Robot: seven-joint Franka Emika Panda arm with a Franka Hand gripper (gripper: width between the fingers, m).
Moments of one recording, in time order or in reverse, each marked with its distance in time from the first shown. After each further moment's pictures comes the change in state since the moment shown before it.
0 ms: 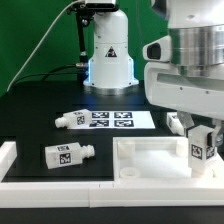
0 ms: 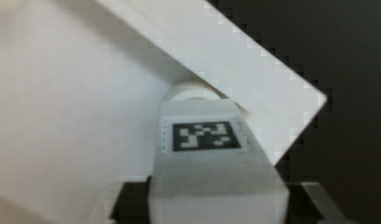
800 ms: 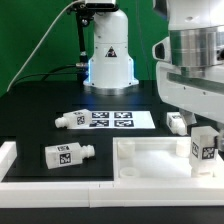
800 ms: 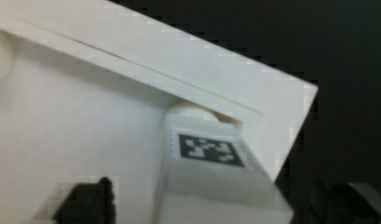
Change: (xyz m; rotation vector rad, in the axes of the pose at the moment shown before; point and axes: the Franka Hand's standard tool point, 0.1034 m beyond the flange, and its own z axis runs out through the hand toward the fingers) arm -0.013 -0.002 0.003 -0.006 0.004 -0.269
